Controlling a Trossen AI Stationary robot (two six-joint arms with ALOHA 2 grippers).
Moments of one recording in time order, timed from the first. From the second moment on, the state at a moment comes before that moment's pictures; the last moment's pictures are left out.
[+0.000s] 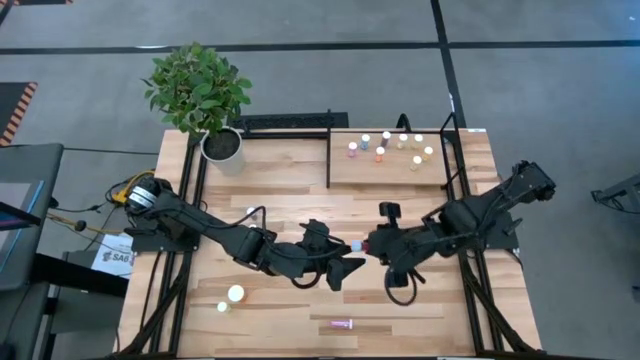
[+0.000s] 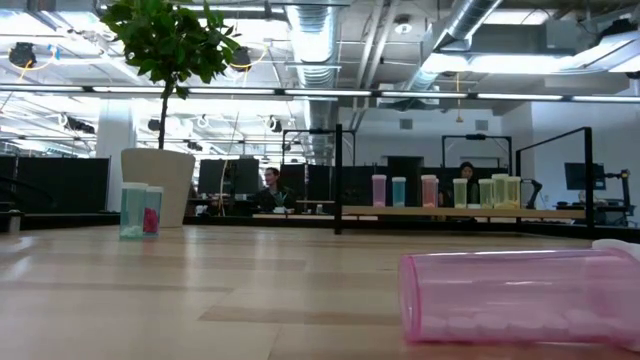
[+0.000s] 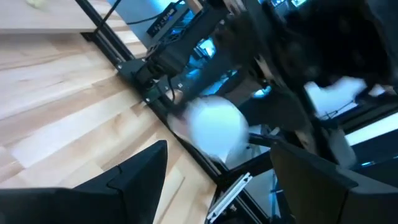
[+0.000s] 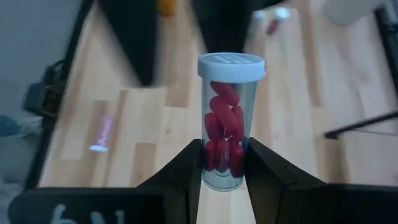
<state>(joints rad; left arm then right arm) -0.41 1.75 1.48 0.01 -0.54 -1.01 0.51 1.49 1.60 -1.03 0.37 0.30</state>
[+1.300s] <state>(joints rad) -0.35 1.75 1.48 -0.08 -0.59 -0.98 0.47 1.49 1.60 -1.04 0.36 0.32</state>
